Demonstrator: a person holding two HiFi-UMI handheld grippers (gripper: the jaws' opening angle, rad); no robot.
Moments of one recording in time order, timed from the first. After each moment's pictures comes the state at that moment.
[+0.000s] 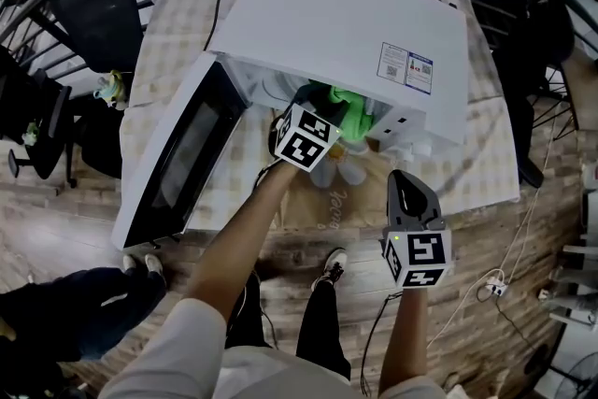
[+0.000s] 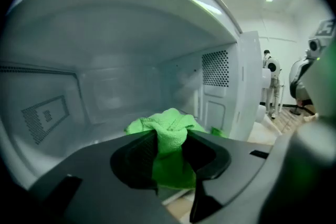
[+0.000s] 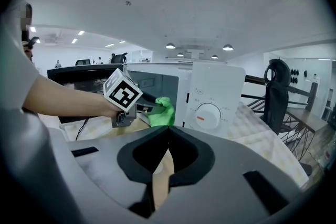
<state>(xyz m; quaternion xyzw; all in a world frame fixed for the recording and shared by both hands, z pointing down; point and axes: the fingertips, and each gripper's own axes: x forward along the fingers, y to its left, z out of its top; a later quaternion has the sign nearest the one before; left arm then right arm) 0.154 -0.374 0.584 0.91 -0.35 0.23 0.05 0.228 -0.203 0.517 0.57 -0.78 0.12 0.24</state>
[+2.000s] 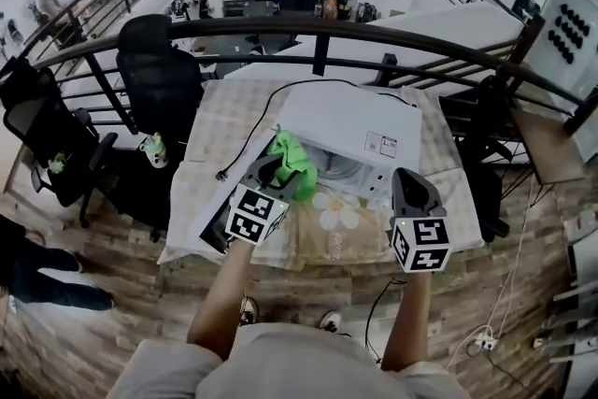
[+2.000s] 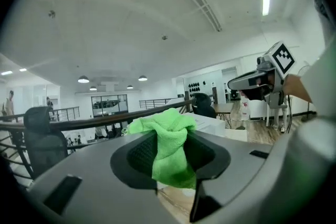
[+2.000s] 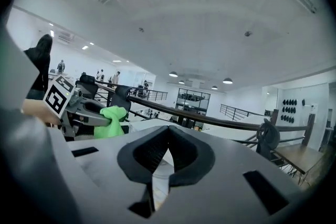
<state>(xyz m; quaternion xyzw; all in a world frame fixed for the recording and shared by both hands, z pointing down) -0.018 -0.203 0.318 0.89 -0.43 0.12 -0.01 0.175 -0.158 0.245 0.59 -0.79 -0.03 0.15</state>
